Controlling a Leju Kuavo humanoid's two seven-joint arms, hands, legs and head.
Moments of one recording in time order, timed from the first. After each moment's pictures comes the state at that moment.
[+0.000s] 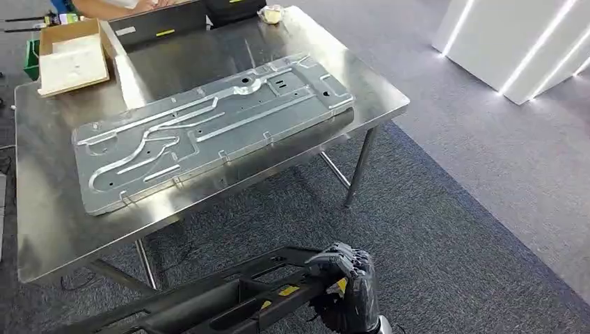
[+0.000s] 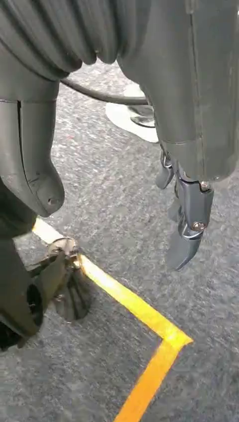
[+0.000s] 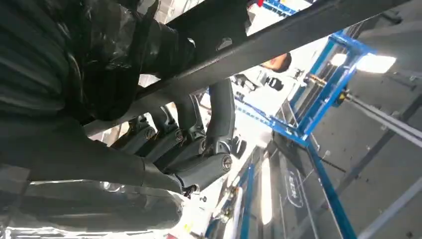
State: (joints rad) left arm -0.11 -0.18 0.58 -0.20 -0.74 0.07 -0.41; right arm 0.16 0.05 0.54 -1.81 0.49 -0.54 -0.55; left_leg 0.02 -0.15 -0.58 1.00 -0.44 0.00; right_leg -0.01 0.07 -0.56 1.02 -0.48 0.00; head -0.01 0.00
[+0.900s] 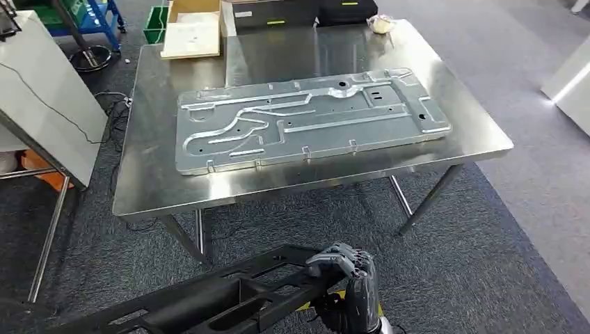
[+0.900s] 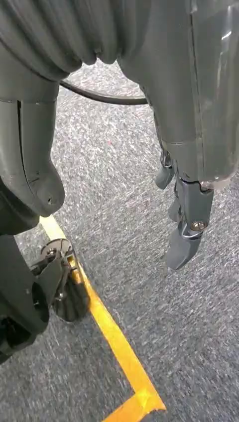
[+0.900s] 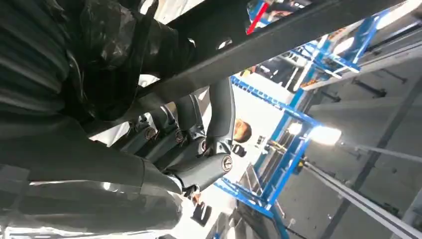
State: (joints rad) left arm -0.11 -0.18 0.58 -0.20 -0.74 0.08 -0.41; right arm 0.17 0.05 0.53 -1.82 0.47 -0.51 -0.55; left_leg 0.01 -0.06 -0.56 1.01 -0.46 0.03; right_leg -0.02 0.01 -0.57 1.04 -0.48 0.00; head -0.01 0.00
